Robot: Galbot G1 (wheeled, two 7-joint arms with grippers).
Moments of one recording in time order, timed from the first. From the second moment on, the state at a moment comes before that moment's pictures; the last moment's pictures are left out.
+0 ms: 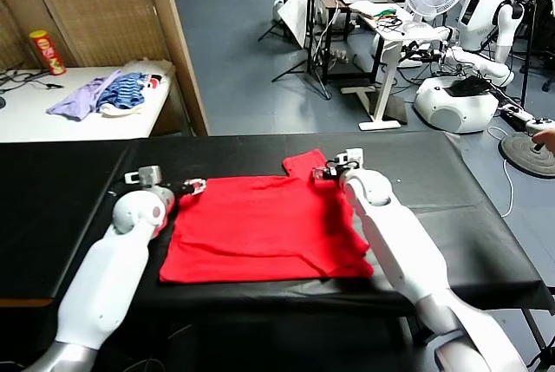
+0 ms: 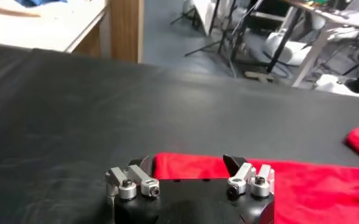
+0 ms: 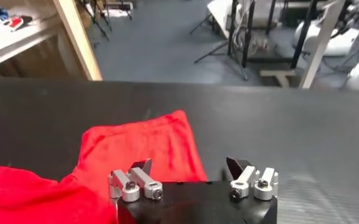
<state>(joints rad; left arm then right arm) 0.68 -1.13 -0.32 -1.37 -0.79 0.71 -0.21 -0.41 1.36 0.08 1.02 0.52 -0.58 0.07</state>
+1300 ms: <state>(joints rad) 0.99 -1.07 -0.47 -1.76 -0.69 0.63 -0.14 -0.79 1.11 0.22 1.63 0.61 -0.47 -0.03</state>
